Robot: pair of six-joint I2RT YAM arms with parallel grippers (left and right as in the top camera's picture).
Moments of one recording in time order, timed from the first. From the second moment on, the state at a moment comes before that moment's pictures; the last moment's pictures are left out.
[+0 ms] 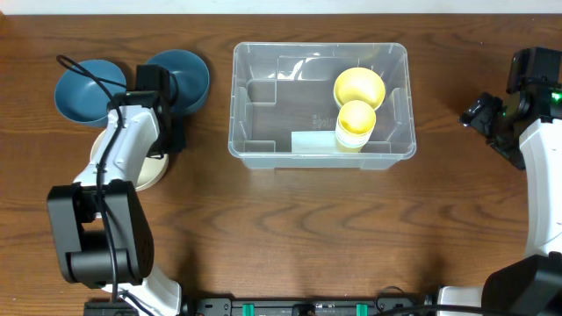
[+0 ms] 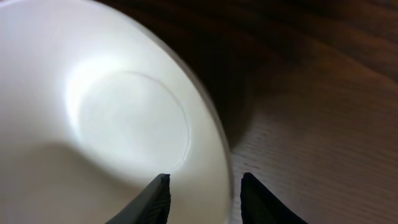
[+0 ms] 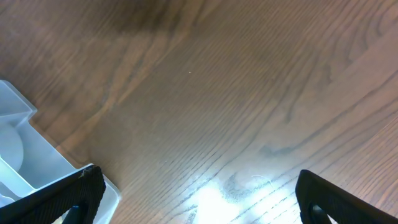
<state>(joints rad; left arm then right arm) 0.05 1.81 1.26 -0.86 -0.22 -0.16 -0.22 1.56 1.44 -1.13 0.20 0.57</state>
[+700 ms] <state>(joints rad) 0.06 1.81 1.21 -0.86 -0.21 -0.25 -0.22 1.56 1.44 -1.13 0.20 0.57</state>
